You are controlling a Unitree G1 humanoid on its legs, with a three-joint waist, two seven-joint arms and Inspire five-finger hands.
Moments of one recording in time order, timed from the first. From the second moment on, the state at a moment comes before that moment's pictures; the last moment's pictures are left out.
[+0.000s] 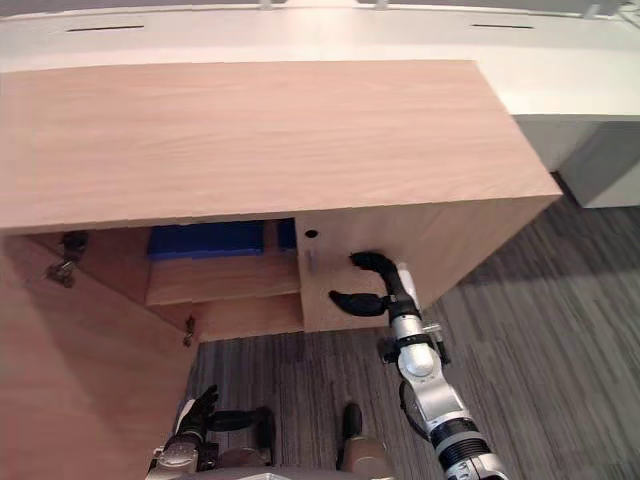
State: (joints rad) left arm 0.05 0.10 0.11 1.02 0.07 -0.11 0.11; right arm -0.09 -0.28 0.20 0.40 -0.02 -0.20 -0.16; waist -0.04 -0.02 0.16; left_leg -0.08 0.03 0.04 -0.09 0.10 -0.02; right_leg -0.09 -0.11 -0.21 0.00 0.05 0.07
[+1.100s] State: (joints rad) left arm 0.14 0.49 0.47 0.40 -0.32 -0.21 0.12; right arm -0.04 -0.14 0.12 0.89 -0.03 -0.14 -0.09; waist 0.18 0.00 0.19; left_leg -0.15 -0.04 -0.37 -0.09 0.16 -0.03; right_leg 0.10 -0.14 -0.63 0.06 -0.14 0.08
